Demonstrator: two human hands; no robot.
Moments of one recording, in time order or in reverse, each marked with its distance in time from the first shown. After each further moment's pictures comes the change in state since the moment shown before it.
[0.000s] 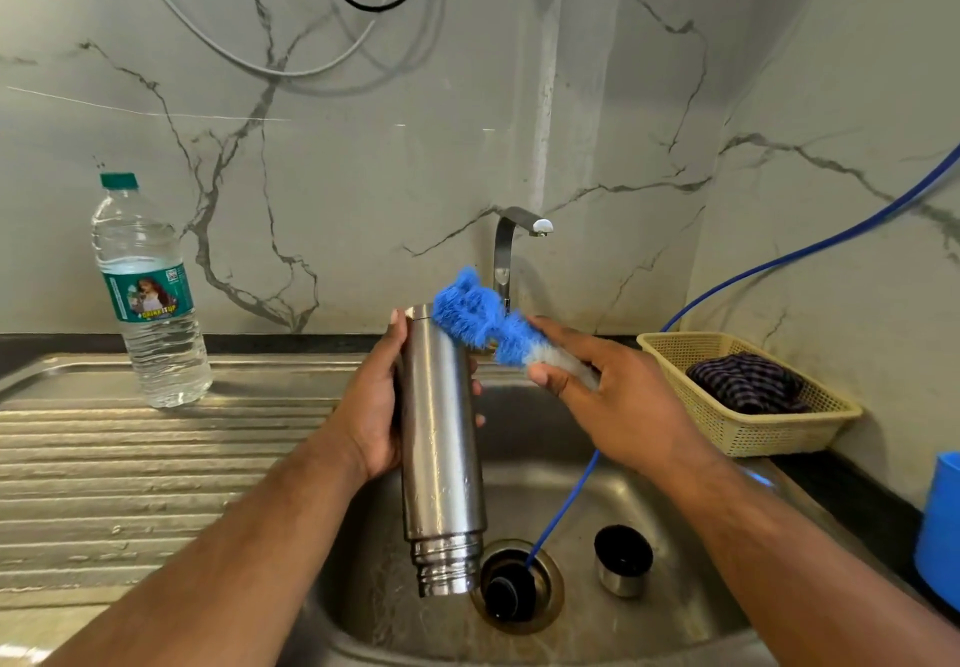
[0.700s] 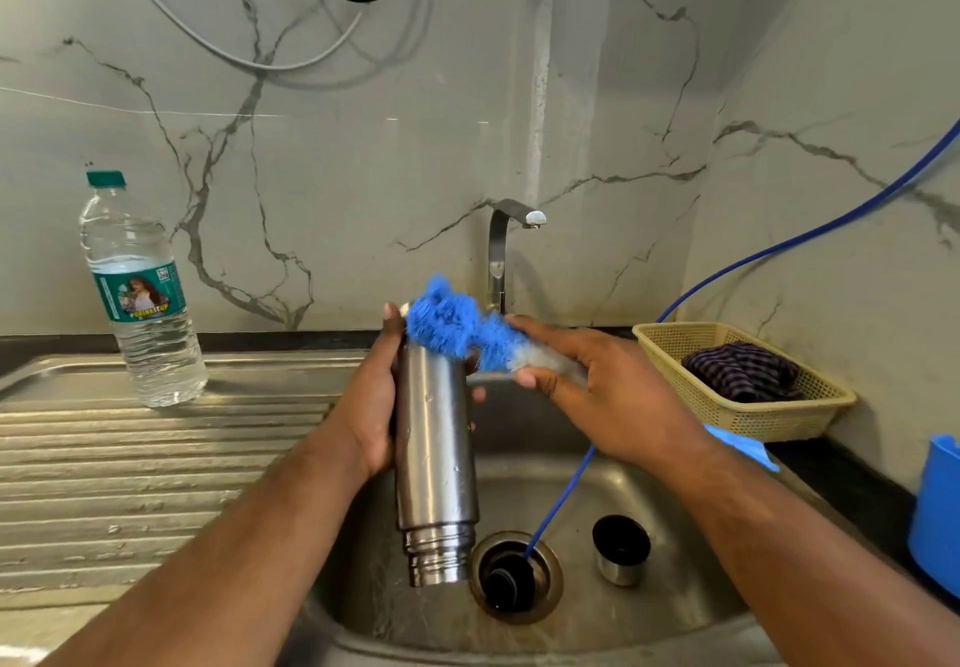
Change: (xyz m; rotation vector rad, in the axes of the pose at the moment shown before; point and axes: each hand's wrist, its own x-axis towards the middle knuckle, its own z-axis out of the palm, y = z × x) left_hand 0.000 -0.002 0.003 0.062 0.023 -0.034; right_hand 0.001 -0.001 -0.003 -0.051 -0.097 -0.050
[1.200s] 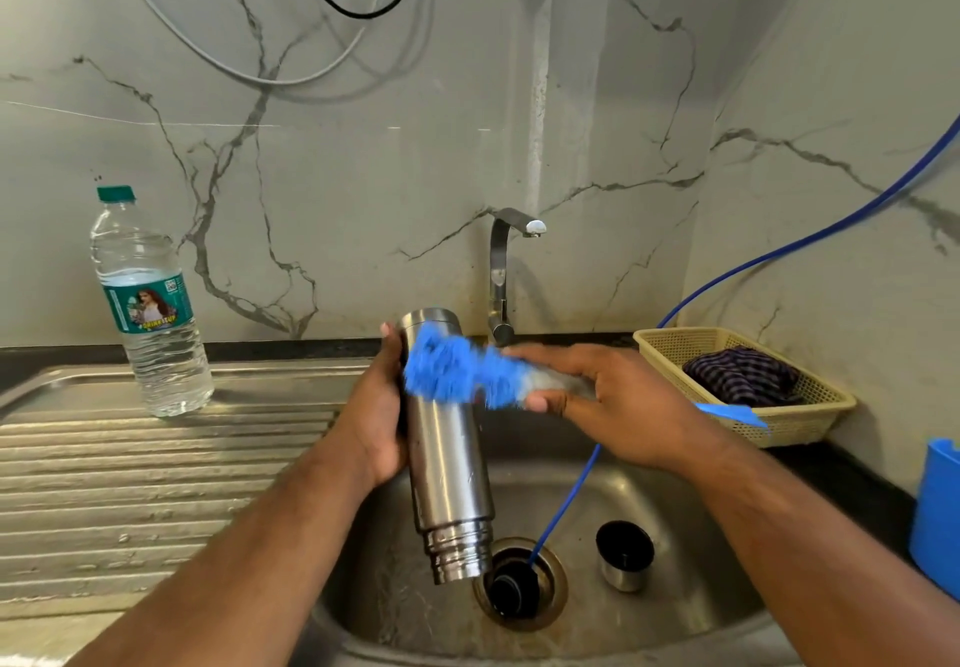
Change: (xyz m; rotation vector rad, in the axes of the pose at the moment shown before) left_hand -0.005 0.000 0.005 -0.006 0.133 0.003; right_hand 0.000 0.006 -0.008 -0.019 -0.138 0.005
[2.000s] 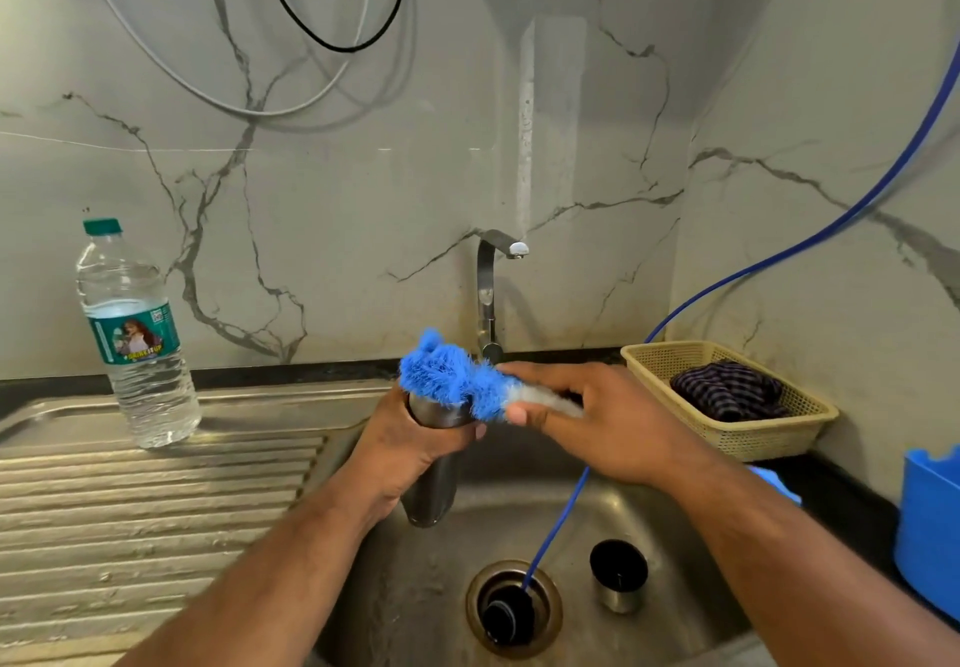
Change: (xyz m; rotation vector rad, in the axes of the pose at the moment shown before) left_hand 0.006 -0.023 0.003 0.545 -0.074 0.343; right_hand -0.006 -0.016 -0.012 0.017 0.026 0.108
